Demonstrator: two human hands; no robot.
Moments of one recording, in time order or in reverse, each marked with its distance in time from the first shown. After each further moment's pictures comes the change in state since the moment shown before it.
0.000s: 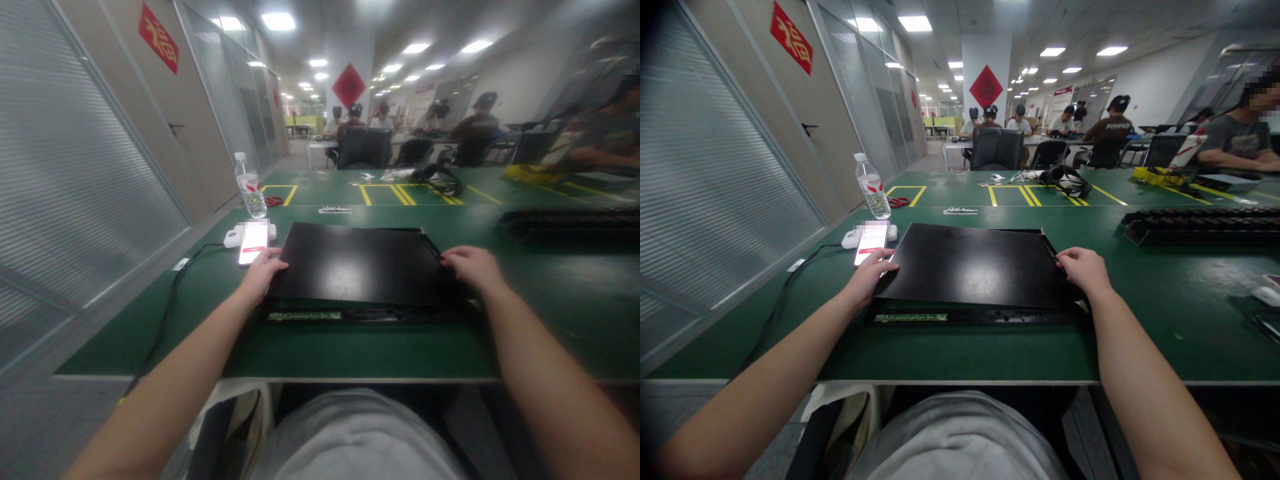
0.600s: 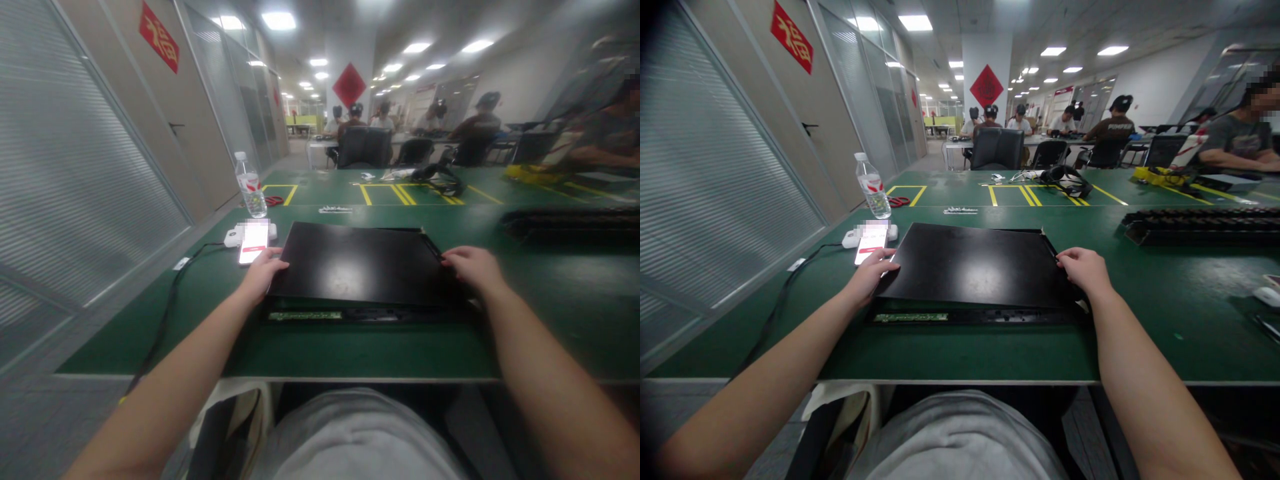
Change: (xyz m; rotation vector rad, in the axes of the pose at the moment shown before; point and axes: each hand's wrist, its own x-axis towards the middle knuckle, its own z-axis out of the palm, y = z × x) left_hand 0.004 -0.005 -0.003 -0.026 -0.040 0.030; right_hand 0.006 0.006 0.000 -0.009 -0.002 0.002
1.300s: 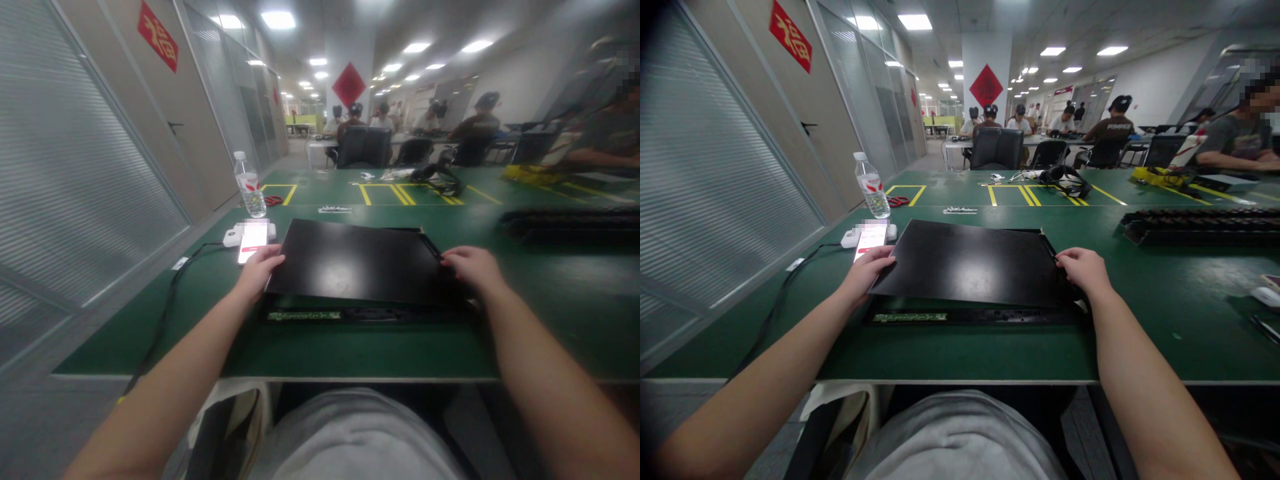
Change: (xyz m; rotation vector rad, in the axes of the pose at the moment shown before) left_hand 0.010 -0.007 -0.008 -0.063 0.001 0.111; right_hand -0.002 -0.003 -0.001 0.020 -0.010 0.025
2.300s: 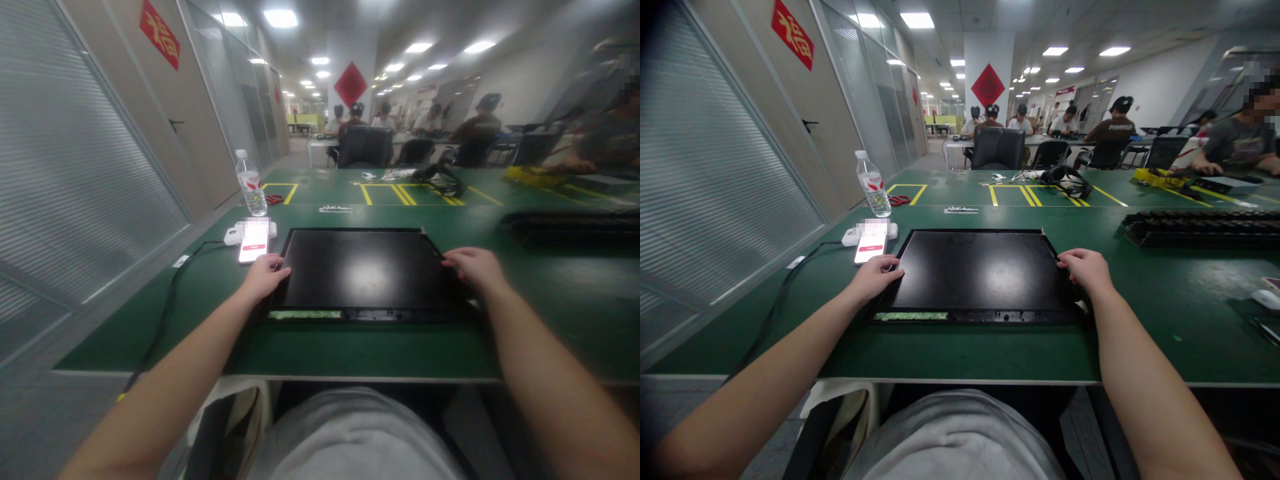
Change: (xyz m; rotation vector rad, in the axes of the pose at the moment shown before) left_hand 0.011 -0.019 -0.008 0.559 -0.006 0.185; right_hand -0.009 -0.011 -0.004 0.139 0.009 0.090
